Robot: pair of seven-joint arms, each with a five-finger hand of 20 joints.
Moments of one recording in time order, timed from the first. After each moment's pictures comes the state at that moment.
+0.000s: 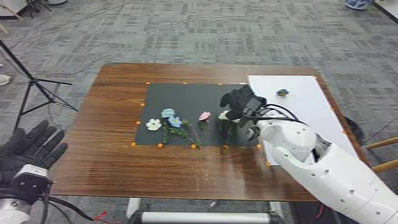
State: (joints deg) left arm 147.9 -50.7 -113.8 -128.9 3.7 20.3 20.7; right arm -67.1 -49.5 44.9 -96.9 -136.7 -2.0 7.9
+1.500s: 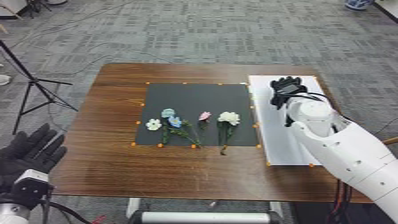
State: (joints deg) left arm 149.8 -51.5 -114.2 -129.4 7.1 20.3 20.0; right arm -58.5 -48.8 46.3 -80.6 -136.3 -13.0 23.0
